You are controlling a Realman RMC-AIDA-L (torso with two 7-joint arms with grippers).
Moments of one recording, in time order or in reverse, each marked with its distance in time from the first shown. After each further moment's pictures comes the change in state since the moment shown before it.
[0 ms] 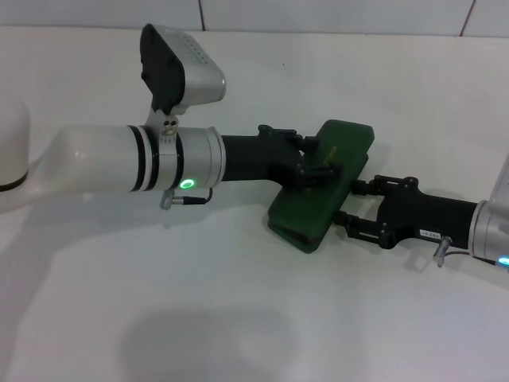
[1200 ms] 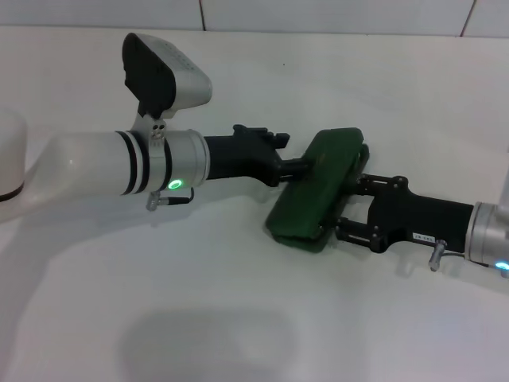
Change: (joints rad) left arm -0.008 0.002 -0.007 -0.077 -0.013 -0.110 0.026; right arm -0.025 -0.002 -0.082 -0.047 0.080 -0.065 -0.019
